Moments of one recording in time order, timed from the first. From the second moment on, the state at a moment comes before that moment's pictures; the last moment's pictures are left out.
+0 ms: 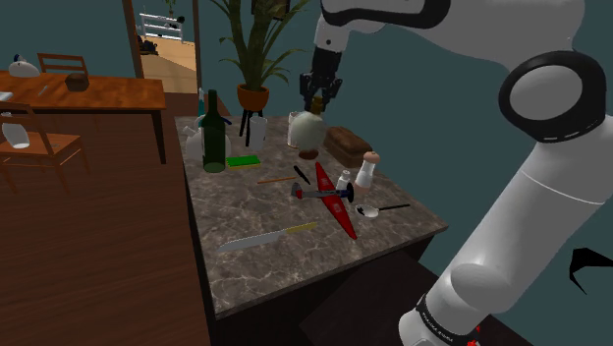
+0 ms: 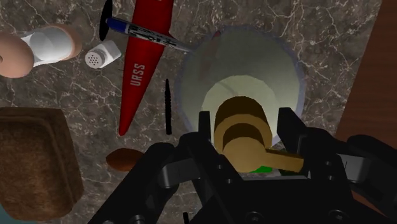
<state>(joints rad) -0.04 0.01 0.00 -1.58 0.03 1.60 0.15</state>
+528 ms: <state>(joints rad) -0.13 -0.04 -0.09 -1.63 0.03 1.60 -0.03</state>
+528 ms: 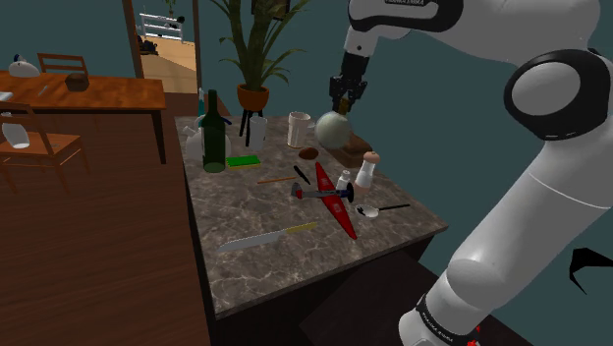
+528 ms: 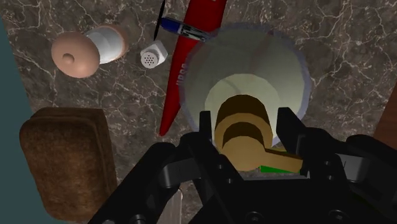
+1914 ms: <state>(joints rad) -0.40 0.16 -0.35 -1.38 0.09 1.52 -0.55</state>
